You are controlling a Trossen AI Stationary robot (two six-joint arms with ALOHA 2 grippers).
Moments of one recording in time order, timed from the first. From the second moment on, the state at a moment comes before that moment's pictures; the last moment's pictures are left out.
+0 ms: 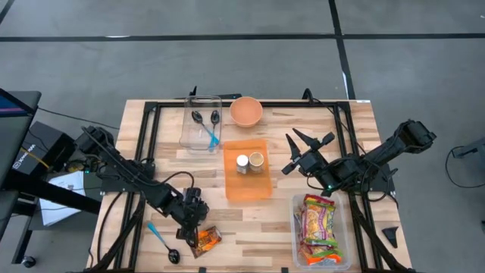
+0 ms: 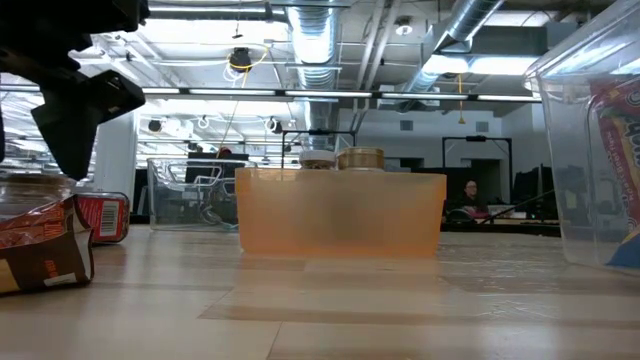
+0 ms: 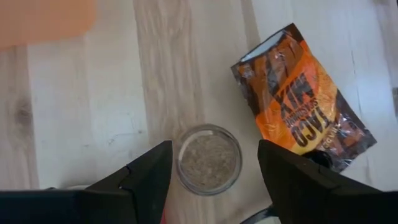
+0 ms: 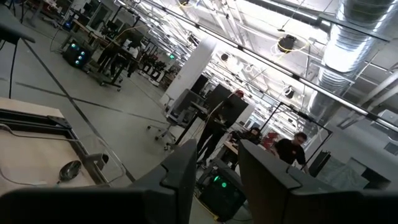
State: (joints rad) left arm -0.63 1.49 0.84 -0.48 -0.18 -0.46; right arm 0.46 1.33 0.70 1.36 1.26 -1.31
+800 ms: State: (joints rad) left arm -0.66 1.55 0.84 -0.48 -0.21 -0.47; right arm 0.46 1.33 0.70 1.35 1.27 -1.31
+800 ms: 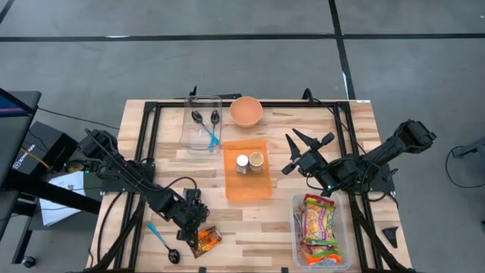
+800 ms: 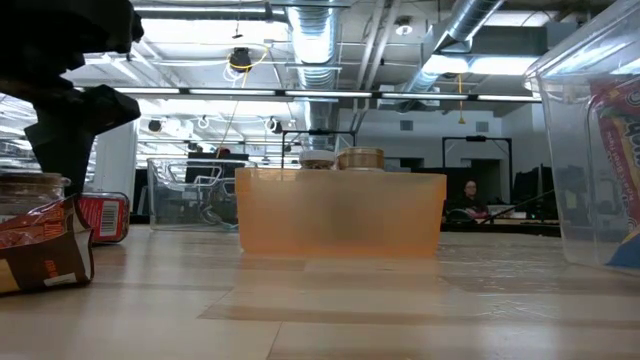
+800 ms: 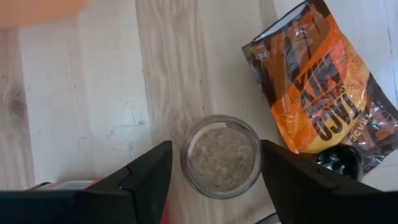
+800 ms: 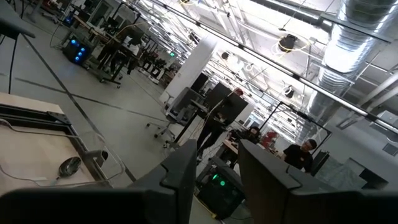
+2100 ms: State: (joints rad) left arm -0.21 1.40 0.84 -0.04 -0.17 -0.11; right arm 0.46 1.33 0.70 1.35 1.28 -1.31
